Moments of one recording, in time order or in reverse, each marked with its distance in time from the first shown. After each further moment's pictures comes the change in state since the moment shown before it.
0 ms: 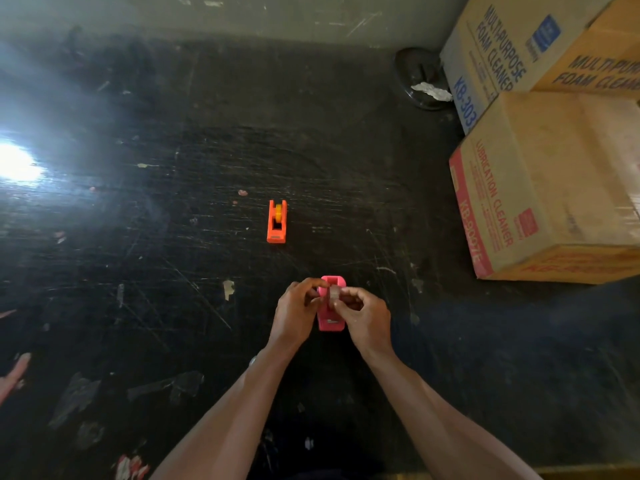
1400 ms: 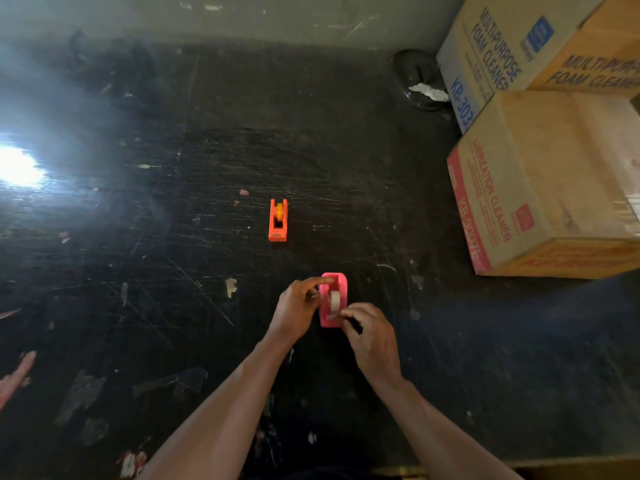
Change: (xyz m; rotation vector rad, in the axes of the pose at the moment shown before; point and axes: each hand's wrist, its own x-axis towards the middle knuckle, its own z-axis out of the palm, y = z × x) left_hand 0.003 -0.003 -0.010 -0.009 -0.110 0.007; right_hand -0.036 0.023 -0.006 -0.339 0.010 -0.292
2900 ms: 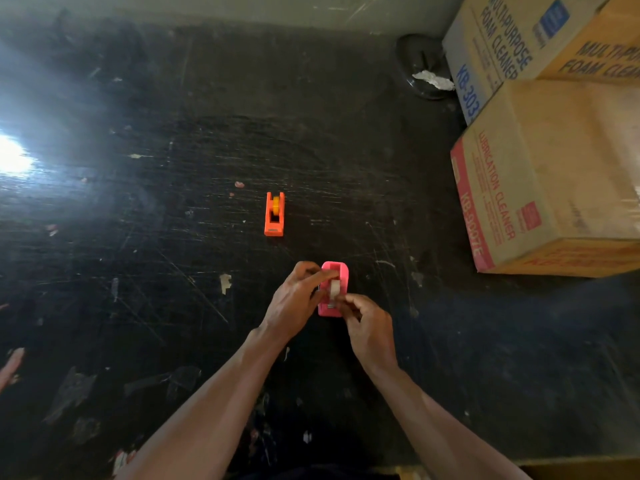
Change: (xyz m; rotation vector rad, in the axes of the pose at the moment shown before) left_hand 0.007 -0.001 -0.003 0.348 0.022 0.361; right_hand 0.018 0.005 0.004 0.181 -0.030 0.123
